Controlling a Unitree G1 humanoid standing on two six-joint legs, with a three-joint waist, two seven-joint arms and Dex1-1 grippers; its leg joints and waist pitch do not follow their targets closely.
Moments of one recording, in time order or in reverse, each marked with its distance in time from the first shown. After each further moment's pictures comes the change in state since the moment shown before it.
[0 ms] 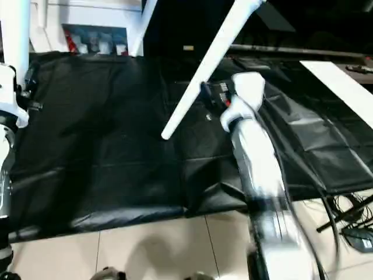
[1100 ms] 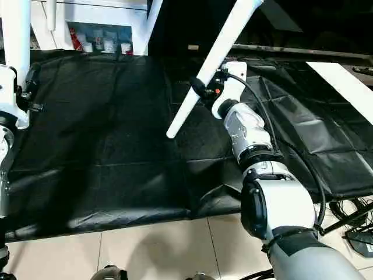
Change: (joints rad) left arm 0.015 0.019 -0.009 0.009 -0.014 0.000 0.007; right arm -0.254 -0.018 -0.116 0.550 0.063 -0.165 0.334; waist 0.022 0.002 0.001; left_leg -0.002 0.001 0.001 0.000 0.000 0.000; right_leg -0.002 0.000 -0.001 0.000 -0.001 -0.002
